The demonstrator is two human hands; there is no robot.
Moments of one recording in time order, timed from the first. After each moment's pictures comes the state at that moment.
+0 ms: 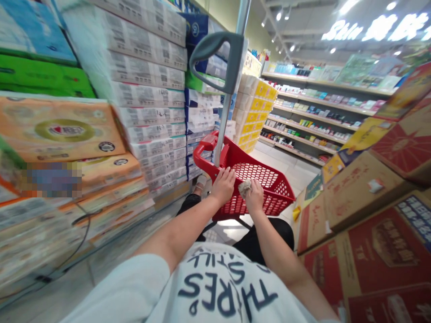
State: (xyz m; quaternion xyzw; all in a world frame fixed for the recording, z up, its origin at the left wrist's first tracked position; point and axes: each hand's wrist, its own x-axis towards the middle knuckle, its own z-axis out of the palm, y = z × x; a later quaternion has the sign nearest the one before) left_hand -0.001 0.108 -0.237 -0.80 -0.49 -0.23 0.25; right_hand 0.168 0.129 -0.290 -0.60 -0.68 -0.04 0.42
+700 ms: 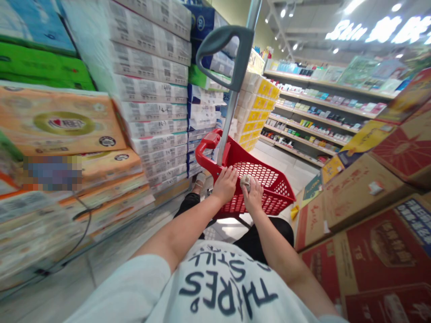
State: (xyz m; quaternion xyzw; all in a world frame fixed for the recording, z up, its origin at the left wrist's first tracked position) left_hand -0.003 0.102 -0.236 -0.81 -0.48 -0.25 0.23; right_hand 0.164 0.124 -0.290 -0.58 -0.70 -0.09 0.41
